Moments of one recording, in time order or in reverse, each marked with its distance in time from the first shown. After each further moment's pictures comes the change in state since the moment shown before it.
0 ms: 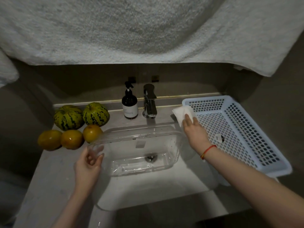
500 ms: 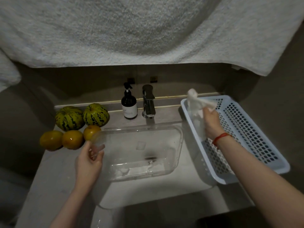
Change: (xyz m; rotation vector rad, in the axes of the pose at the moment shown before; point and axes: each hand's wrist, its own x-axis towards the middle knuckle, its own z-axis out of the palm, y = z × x) left_hand 0.001 0.020 -0.003 0.148 -0.014 0.019; right_hand 0.021 0.044 -0.020 1.654 0.317 0.593
